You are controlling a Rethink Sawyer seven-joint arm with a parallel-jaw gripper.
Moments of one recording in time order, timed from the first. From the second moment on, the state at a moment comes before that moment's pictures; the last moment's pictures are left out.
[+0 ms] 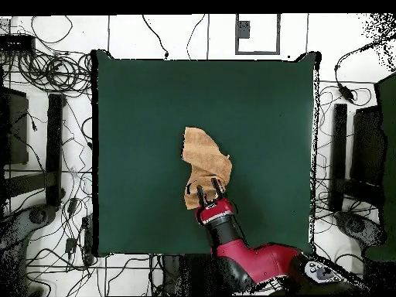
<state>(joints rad) -0.71 -0.43 0.18 2.12 -0.93 -1.01 1.22</state>
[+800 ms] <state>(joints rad) -0.75 -0.42 0.24 2.10 -0.72 -0.55 1.35</state>
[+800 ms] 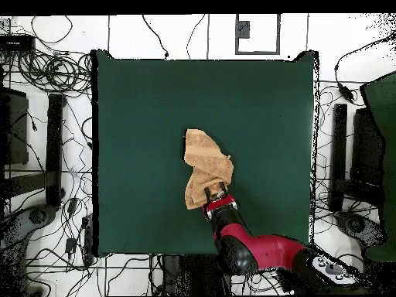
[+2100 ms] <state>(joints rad) -0.64 -0.43 0.16 2.10 -0.62 -0.60 1.35</state>
